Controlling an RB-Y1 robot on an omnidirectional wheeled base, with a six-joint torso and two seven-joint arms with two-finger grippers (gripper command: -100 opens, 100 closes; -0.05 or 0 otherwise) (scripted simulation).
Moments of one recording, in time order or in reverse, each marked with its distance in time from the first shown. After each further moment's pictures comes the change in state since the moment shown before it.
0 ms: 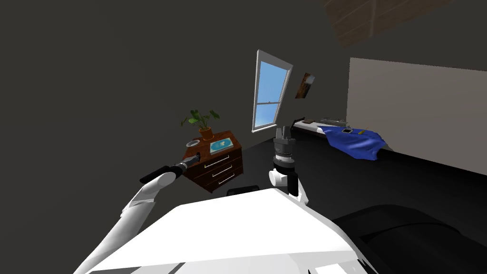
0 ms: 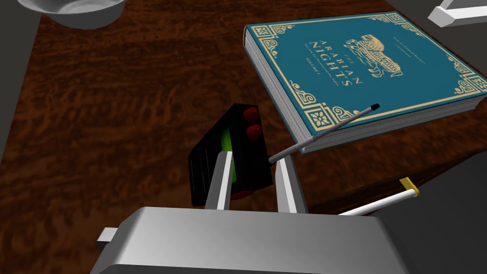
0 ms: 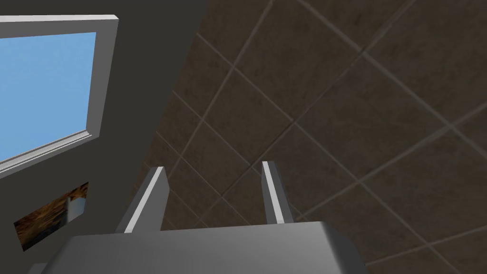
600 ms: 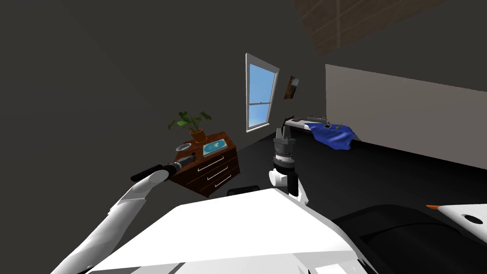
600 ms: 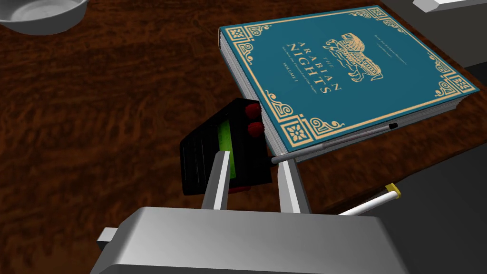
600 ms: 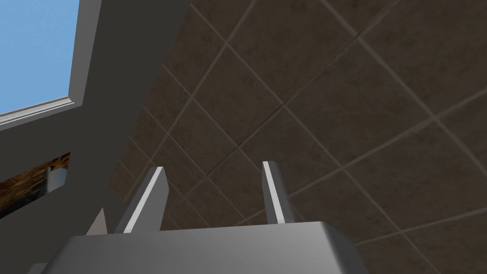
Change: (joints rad) left arm -0.049 0.122 0.002 0.139 0.118 0.015 -0.005; right arm 0.000 0.000 0.000 0.000 0.000 0.000 0.000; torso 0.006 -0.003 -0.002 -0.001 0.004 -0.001
